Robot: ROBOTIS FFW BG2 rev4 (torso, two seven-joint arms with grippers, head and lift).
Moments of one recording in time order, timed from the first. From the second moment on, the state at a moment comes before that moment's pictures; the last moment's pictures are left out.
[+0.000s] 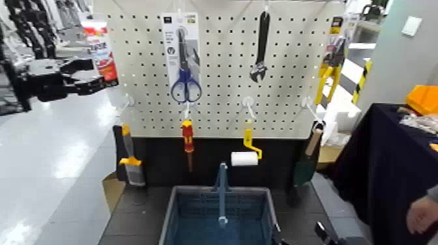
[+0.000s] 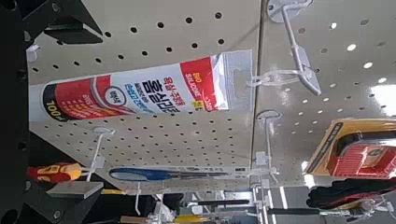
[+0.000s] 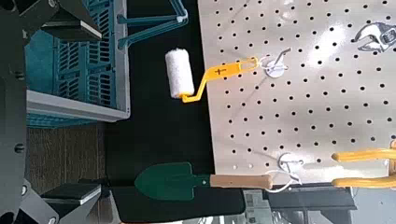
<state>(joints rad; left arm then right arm) -0.60 0.45 0.17 -1.54 0.24 0.54 -1.20 0.46 -0.12 0.17 -1.98 -0.16 0.05 -0.09</state>
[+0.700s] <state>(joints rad) -0.66 0.45 0.10 -1.45 0.24 0.50 -1.21 0.45 -0.11 0.17 -1.97 -0.16 0.06 -0.07</state>
